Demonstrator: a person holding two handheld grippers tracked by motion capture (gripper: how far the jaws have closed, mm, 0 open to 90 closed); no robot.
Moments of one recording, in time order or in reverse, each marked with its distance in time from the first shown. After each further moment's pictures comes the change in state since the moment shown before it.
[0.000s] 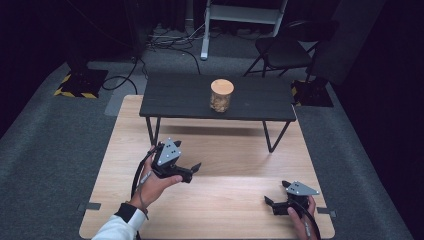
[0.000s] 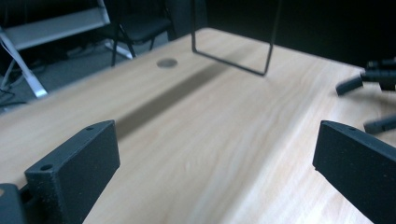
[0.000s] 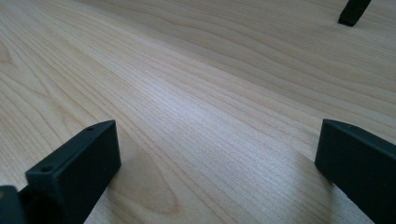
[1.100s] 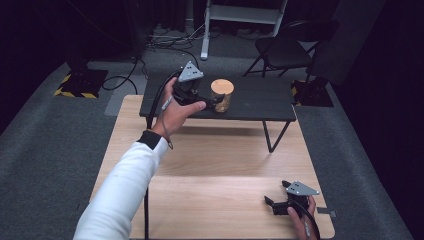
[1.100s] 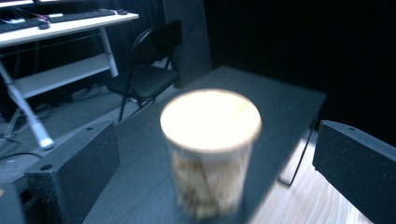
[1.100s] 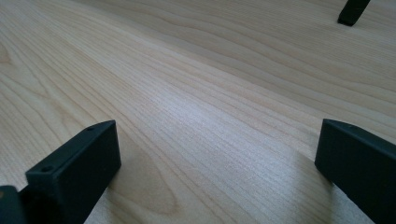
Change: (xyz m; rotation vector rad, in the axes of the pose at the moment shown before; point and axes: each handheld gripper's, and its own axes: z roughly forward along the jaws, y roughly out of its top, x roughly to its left) left arm 0.062 0.177 0.039 -0.094 -0.010 0.030; right arm 0.000 0.000 0.000 0.000 -0.001 0.004
